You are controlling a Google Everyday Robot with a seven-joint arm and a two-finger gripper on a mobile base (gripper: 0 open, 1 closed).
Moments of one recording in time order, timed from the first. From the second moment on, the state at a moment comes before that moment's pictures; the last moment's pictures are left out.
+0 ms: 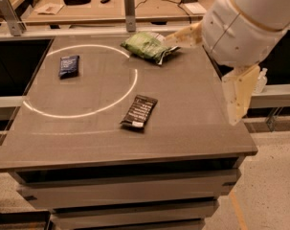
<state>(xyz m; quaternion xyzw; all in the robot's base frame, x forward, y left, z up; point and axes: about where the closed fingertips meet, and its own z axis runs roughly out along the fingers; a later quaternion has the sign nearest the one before) 0.431 -0.099 0.992 -0.89 0.42 -0.07 0.18</state>
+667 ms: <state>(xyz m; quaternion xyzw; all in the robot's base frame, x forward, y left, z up) 0.441 -0.044 1.031 -0.92 0.31 -0.13 0.19</state>
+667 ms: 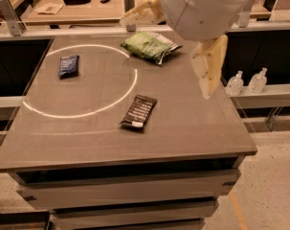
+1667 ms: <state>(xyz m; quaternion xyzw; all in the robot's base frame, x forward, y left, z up) 0.481 0.021 1.014 -0.96 0.19 -0.16 0.14</state>
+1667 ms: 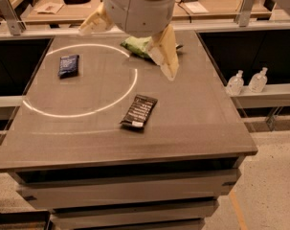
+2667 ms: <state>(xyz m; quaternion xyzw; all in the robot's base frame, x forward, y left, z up) 0.568 0.006 0.951 -0.97 0.20 -0.01 0.15</state>
